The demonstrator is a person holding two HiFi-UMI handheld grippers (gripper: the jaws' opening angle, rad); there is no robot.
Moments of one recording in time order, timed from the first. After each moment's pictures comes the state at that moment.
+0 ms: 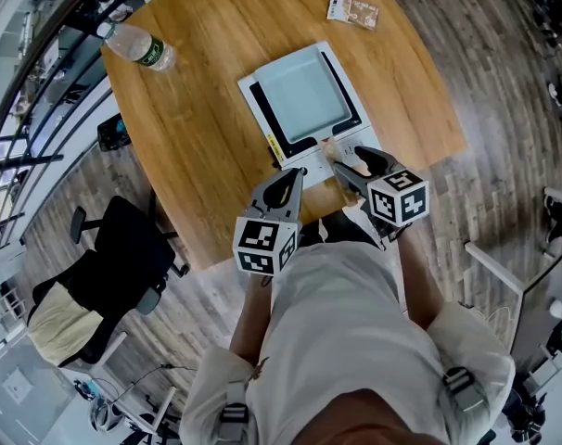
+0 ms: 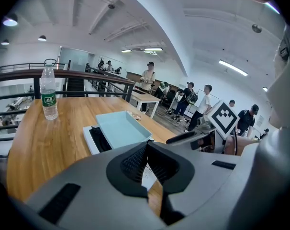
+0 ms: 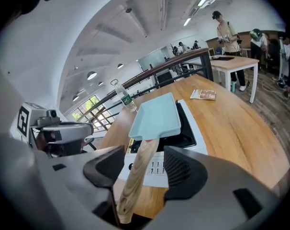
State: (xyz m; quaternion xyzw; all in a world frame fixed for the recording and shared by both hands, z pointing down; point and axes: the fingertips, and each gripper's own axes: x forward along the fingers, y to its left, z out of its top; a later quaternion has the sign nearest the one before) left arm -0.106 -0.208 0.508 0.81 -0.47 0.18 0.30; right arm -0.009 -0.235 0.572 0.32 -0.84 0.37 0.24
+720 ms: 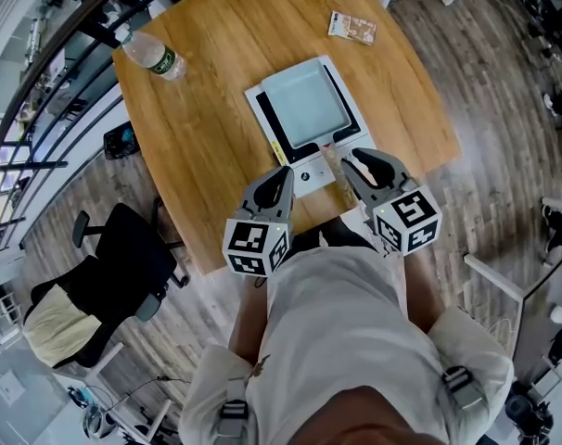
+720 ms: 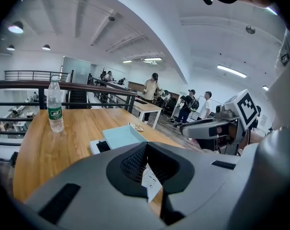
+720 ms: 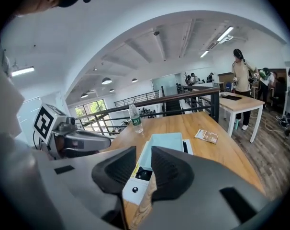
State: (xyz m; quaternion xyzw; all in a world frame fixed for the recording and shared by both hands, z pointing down) left arm -0.128 -0.213 0.464 0.82 -0.49 0.15 0.26; right arm -0.020 -0.238 0.456 0.35 -0.89 0.21 0.19
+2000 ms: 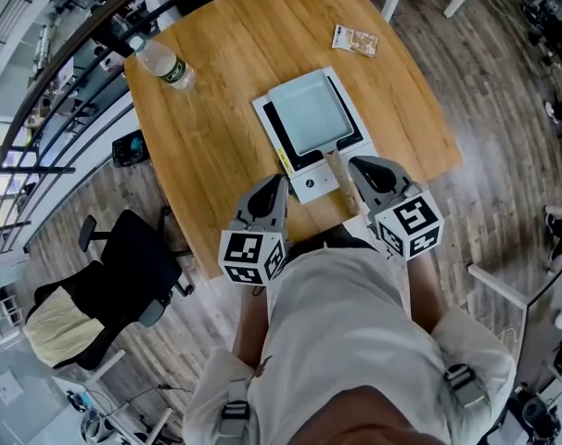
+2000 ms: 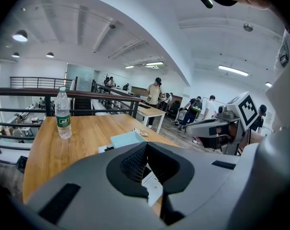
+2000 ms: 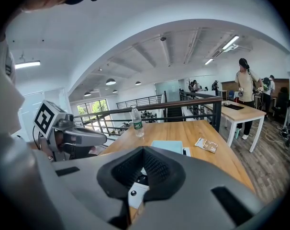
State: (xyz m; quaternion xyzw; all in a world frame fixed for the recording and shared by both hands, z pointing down) left arm -0.148 -0.203 0.437 0.81 -0.52 0.14 0.23; right arm -0.022 -0.234 0.430 0.34 -0.91 0.17 0.18
